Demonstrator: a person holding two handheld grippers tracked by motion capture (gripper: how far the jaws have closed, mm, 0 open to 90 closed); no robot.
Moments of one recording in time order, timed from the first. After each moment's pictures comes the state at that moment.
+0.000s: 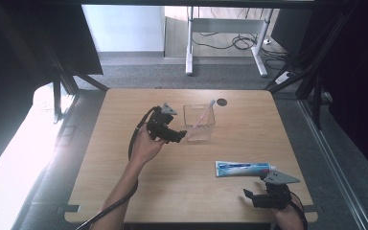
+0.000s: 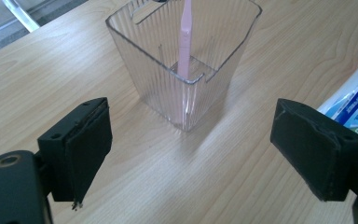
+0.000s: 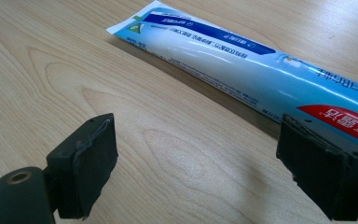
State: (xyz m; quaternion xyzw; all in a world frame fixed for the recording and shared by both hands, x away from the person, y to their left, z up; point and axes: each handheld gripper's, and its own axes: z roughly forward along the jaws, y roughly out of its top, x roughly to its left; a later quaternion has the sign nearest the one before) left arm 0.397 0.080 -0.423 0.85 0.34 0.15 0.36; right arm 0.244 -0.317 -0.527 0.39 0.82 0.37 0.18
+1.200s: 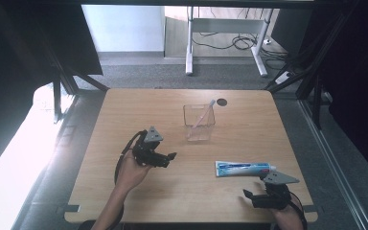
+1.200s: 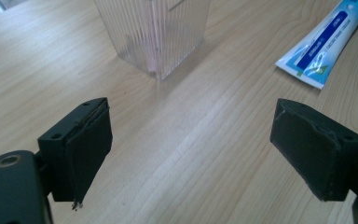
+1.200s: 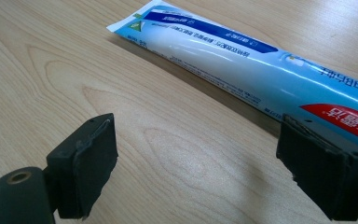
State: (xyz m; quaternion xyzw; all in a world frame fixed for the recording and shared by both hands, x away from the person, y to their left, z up) left arm 0.330 0.114 -0.457 0.85 0.32 0.15 0.39; right arm 0.244 -0.315 -0.527 0.39 0.82 0.37 0.18
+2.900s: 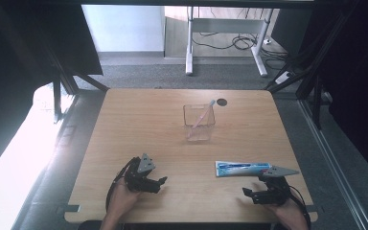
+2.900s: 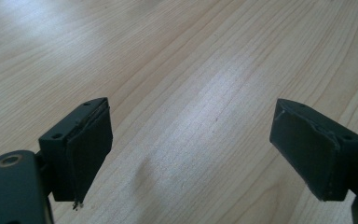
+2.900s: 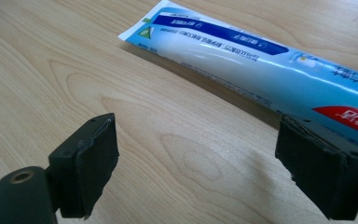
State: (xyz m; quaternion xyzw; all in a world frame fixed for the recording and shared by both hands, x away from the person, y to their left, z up) left arm 0.279 0.132 -0.514 0.86 0.32 0.17 0.36; right arm 0.253 -0.313 -0.512 0.43 0.82 0.36 0.12
